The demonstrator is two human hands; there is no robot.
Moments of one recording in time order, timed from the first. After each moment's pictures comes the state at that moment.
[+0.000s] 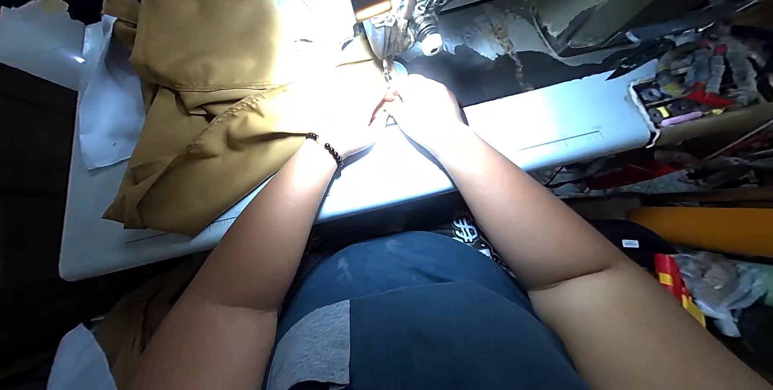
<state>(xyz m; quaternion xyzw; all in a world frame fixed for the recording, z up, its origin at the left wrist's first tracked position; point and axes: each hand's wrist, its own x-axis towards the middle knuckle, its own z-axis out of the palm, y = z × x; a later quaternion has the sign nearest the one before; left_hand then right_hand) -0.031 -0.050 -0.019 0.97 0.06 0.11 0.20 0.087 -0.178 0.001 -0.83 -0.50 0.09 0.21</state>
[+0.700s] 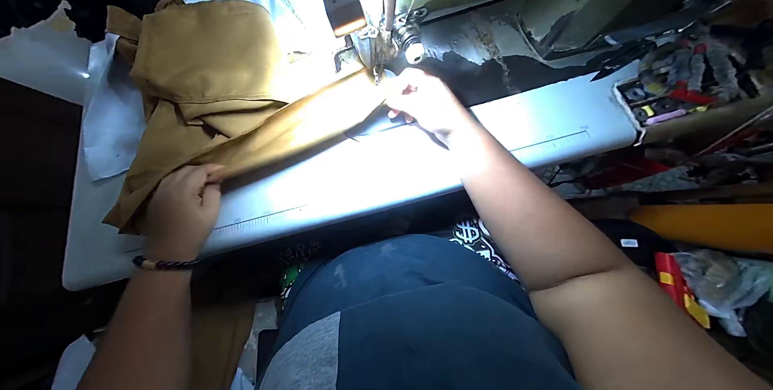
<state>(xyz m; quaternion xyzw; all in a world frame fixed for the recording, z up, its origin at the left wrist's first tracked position) -0.255 -0.017 0.013 0.92 0.35 0.17 0.06 0.114 -0.191 0.001 -0.65 -0.44 0.29 0.54</state>
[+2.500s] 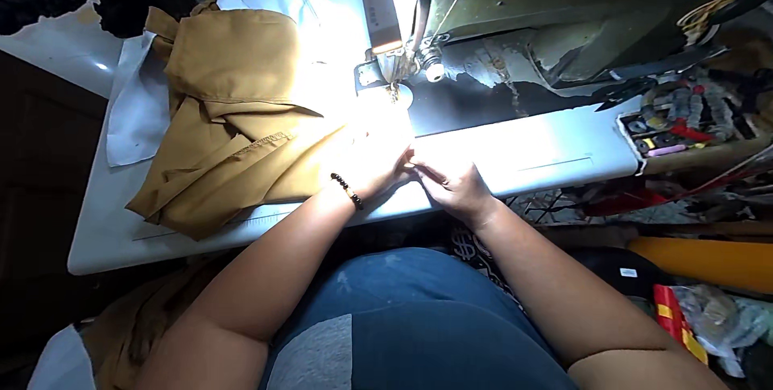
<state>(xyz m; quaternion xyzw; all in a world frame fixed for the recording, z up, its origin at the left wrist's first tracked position) -0.052 -0.106 -0.013 0.99 0.04 0.14 0.09 0.067 -0.259 -0.045 -0.62 -0.63 -0.08 0.45</state>
